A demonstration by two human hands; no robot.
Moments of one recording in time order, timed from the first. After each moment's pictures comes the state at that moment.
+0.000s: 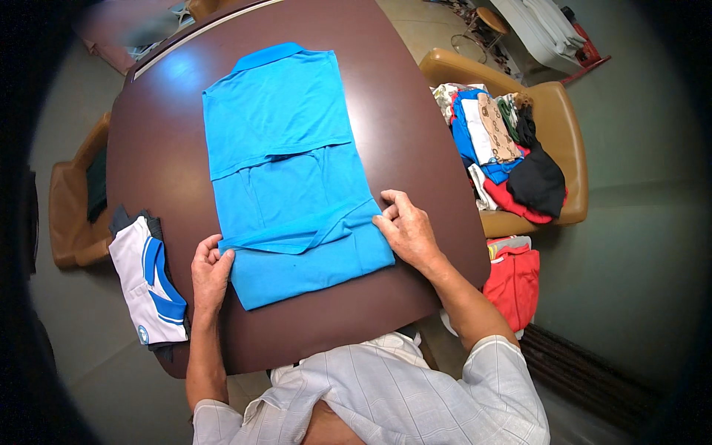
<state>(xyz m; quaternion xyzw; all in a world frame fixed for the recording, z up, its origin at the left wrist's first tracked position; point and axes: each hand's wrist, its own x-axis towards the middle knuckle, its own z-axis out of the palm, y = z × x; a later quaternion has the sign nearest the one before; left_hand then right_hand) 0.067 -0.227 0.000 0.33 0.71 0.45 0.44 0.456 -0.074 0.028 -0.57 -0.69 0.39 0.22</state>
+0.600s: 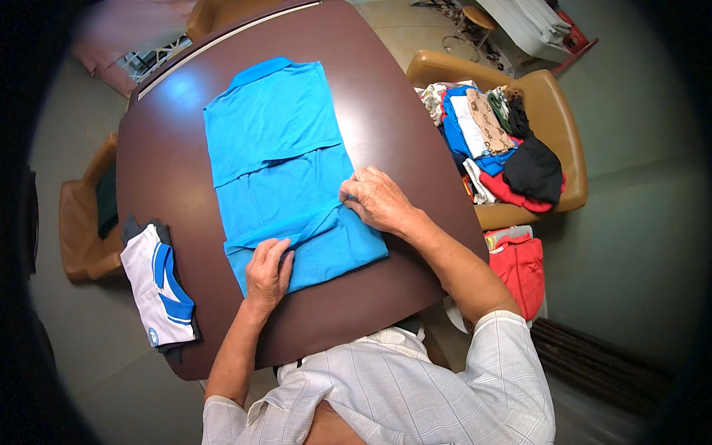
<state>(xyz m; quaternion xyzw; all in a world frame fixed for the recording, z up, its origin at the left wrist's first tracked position) 0.168 -0.204 -0.002 0.72 0.57 0.39 0.07 0.433 -0.027 0.033 -0.34 -0.90 0.22 0.16</state>
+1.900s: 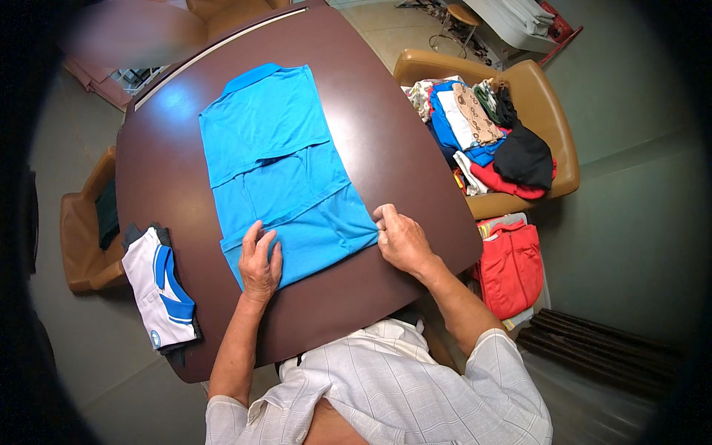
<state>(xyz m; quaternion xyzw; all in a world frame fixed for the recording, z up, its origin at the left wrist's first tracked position) 0.160 -0.202 -0.026 0.71 0.59 0.38 -0.02 0.489 -0.127 0.027 -0.54 -0.76 0.32 0.18</state>
